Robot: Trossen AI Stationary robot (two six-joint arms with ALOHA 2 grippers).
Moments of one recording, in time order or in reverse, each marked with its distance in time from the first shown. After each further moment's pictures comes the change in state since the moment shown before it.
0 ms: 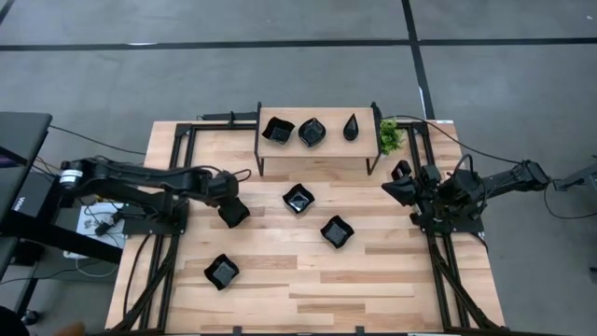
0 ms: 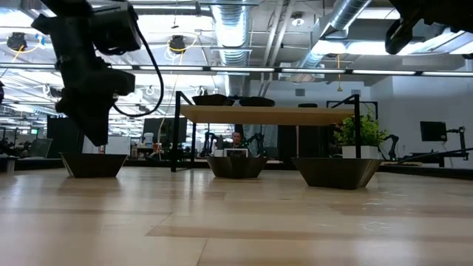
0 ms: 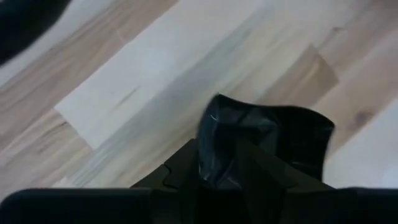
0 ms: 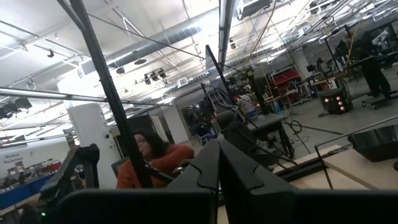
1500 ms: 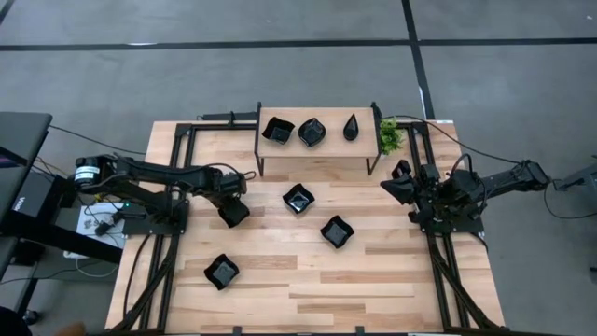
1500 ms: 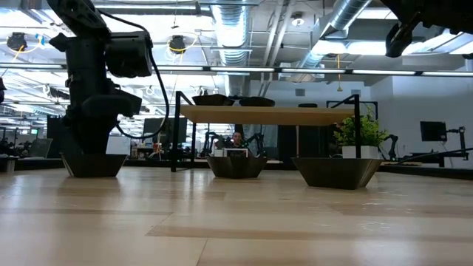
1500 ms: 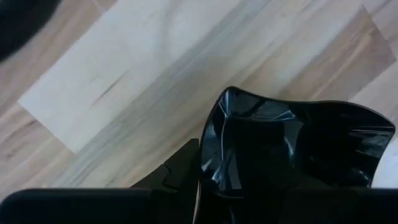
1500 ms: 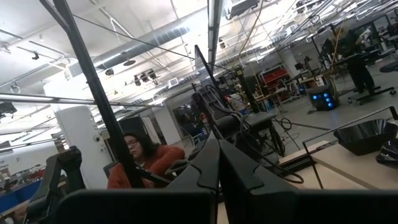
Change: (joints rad) left arm 0.075 0.178 -0.001 0.056 0.096 0.081; right arm 0.000 0.000 0.000 -0.015 0.045 0.012
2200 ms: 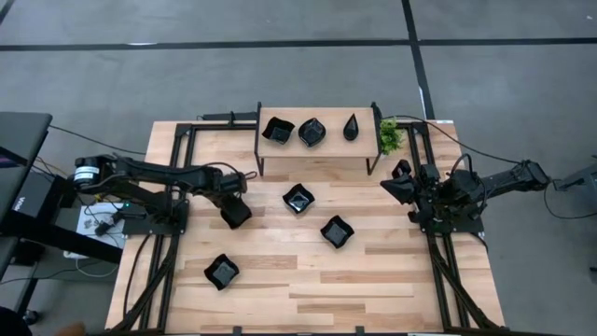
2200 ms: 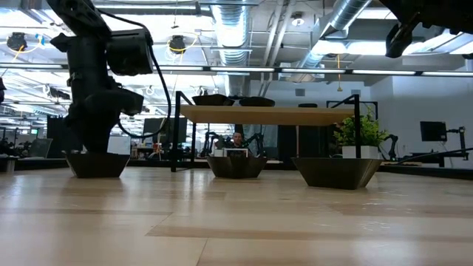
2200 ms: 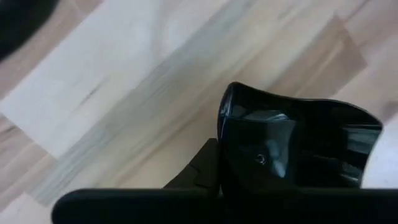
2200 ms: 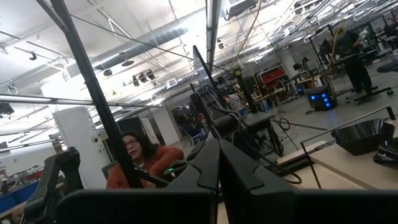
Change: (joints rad) left arm 0.000 -0.007 0.001 0.024 0.034 -0.001; right arm 0.000 0.000 0.000 -0.001 0.008 0.000
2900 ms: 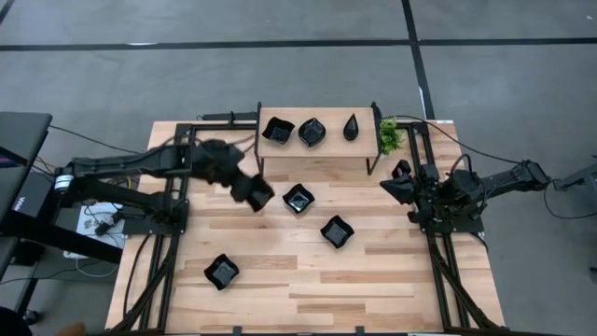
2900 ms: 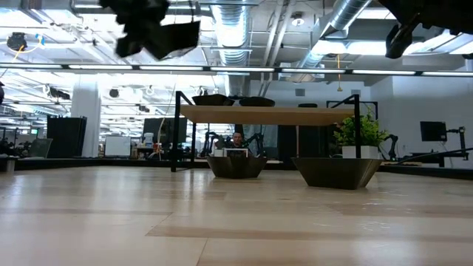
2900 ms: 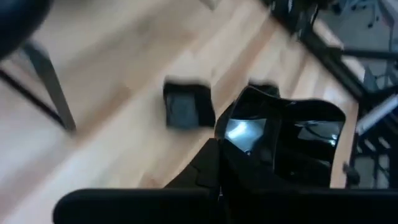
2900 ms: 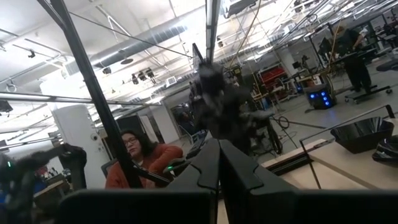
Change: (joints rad) left arm 0.008 -0.235 0.386 0.001 0.049 0.067; right arm 0.000 0.000 0.000 -0.009 0.000 0.000
